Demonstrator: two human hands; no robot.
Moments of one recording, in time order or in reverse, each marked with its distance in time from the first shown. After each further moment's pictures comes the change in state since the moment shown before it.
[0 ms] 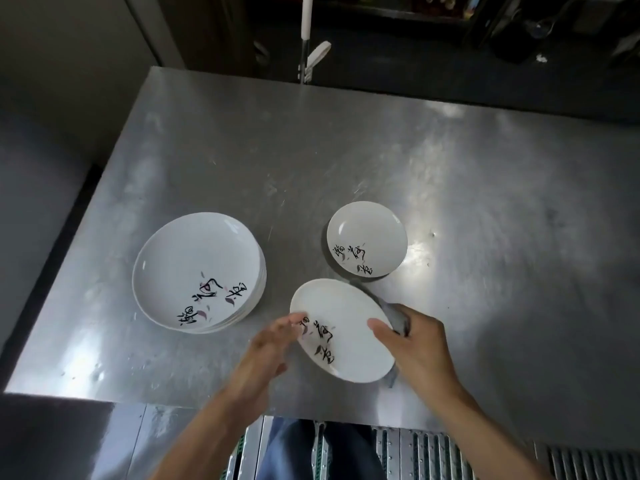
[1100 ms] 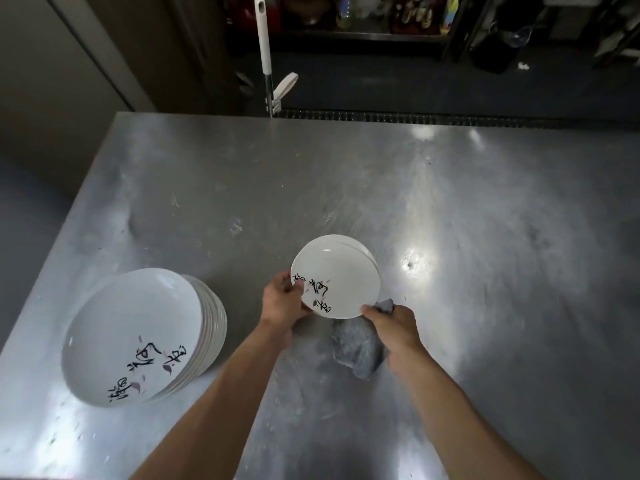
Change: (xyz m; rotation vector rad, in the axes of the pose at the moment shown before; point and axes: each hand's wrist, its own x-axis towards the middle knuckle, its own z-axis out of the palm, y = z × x) left_hand 0.147 0.083 0.105 -0.040 0.331 0.145; right_hand 0.131 0.036 -0.021 0.288 0.172 0.480
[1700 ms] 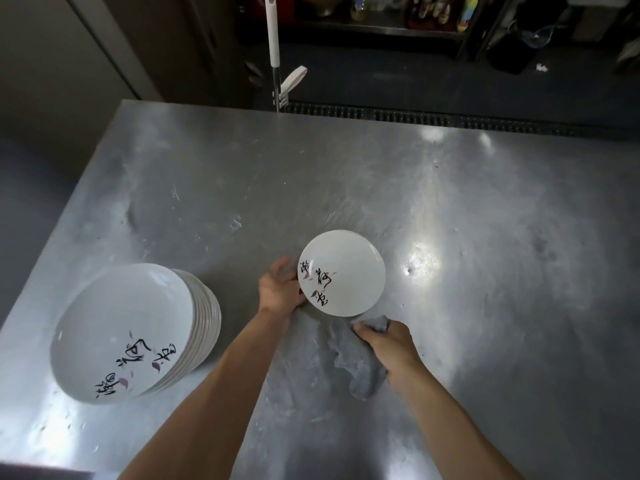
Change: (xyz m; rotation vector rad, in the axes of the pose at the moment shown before) left_hand 0.017 0.009 0.013 -0.178 -0.003 -0.059; right_hand -0.002 0.008 -0.014 -0.077 -0.155 0.061
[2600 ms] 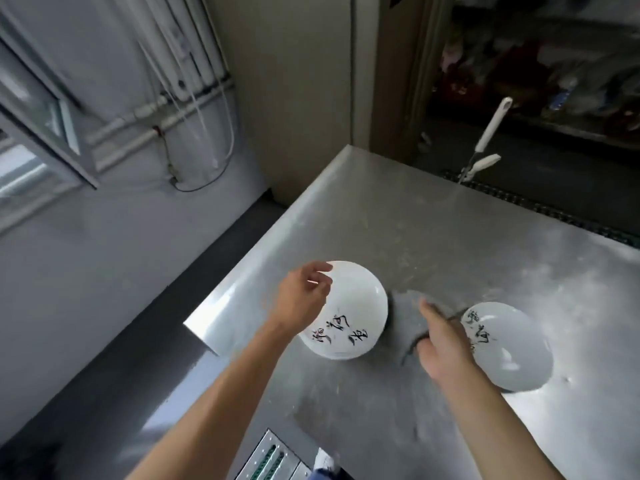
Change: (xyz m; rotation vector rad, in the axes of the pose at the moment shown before) left_hand -0.136 0.114 -0.239 0.470 0.290 0.409; right_hand -0.101 -0.095 0.174 0.201 -0.204 -0.126
